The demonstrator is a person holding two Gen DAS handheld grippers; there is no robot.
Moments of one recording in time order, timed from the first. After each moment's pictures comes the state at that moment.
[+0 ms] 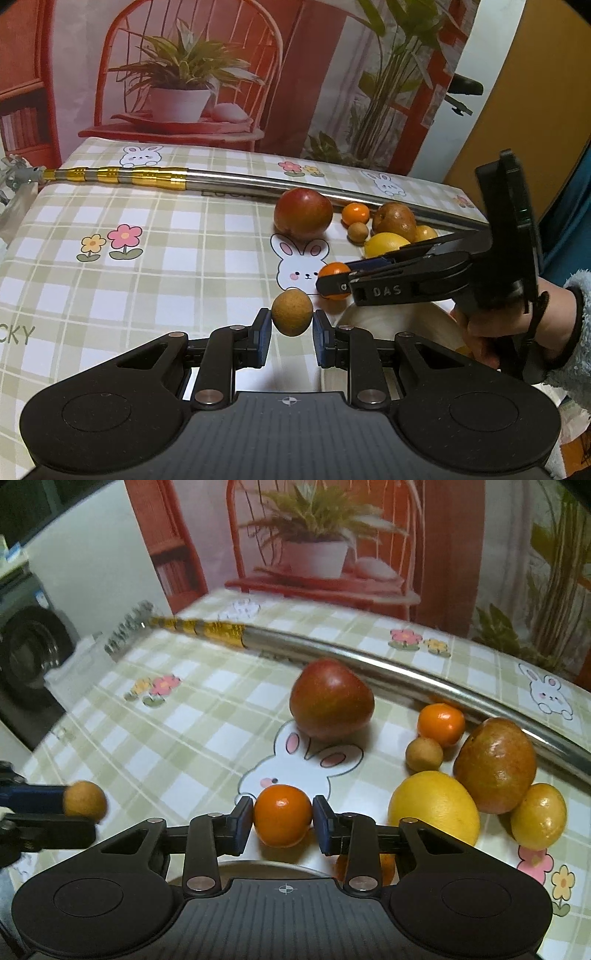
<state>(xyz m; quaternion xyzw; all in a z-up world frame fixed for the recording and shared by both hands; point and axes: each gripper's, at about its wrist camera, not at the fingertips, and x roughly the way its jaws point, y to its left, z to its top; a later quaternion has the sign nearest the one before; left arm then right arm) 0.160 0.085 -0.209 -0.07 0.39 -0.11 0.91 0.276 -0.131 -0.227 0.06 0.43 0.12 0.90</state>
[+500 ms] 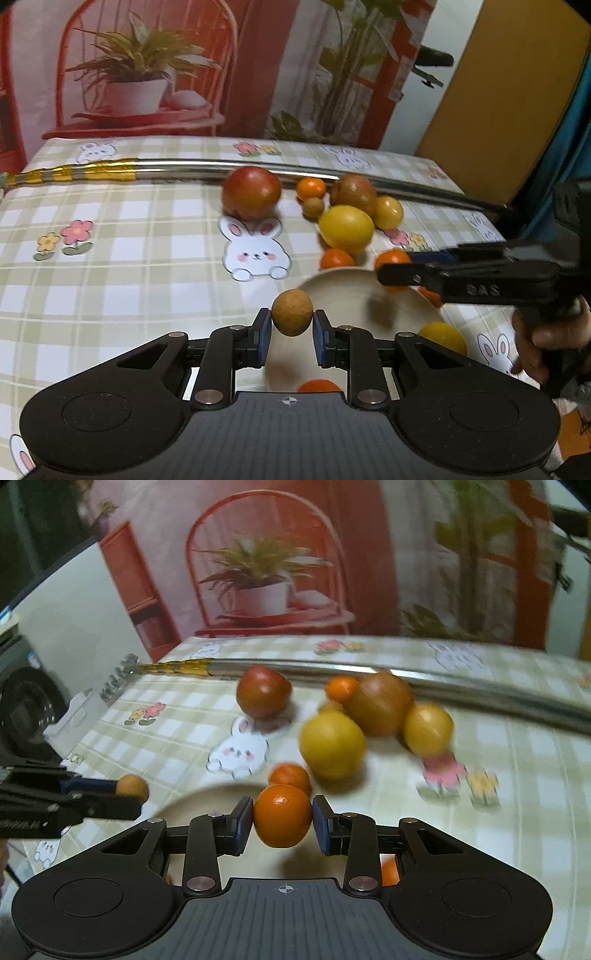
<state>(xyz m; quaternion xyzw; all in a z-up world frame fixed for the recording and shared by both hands) 0.160 0.045 -0.218 -0.04 0.41 -0.16 0.90 0.166 -0.198 -0.218 0.13 0.37 0.07 0.92</state>
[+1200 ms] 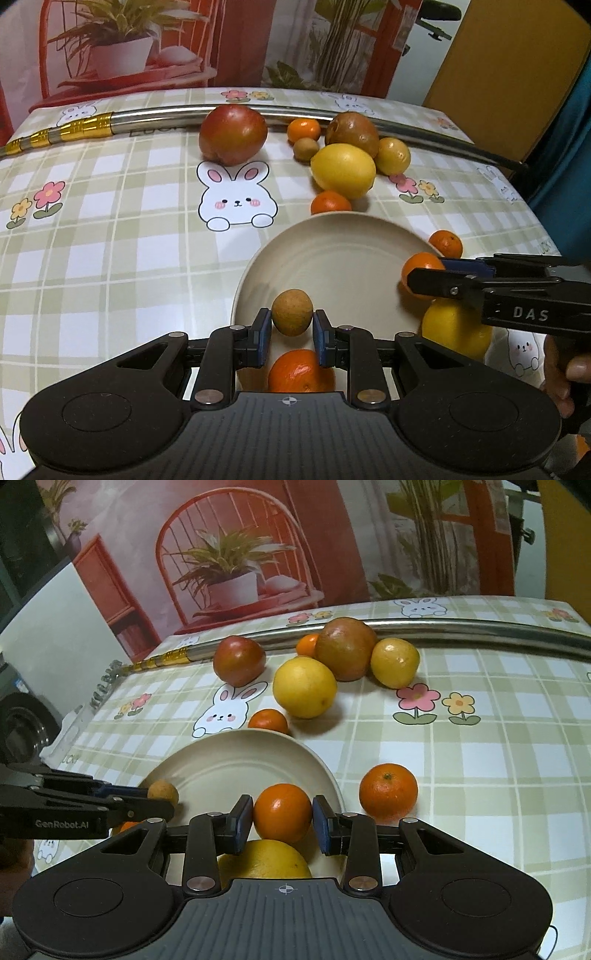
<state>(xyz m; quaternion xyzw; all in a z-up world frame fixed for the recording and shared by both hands) 0.171 0.019 -0.254 -0.02 0.47 -0.15 0.87 0.132 -0.201 -0.247 0.18 0.37 0.03 0.91</state>
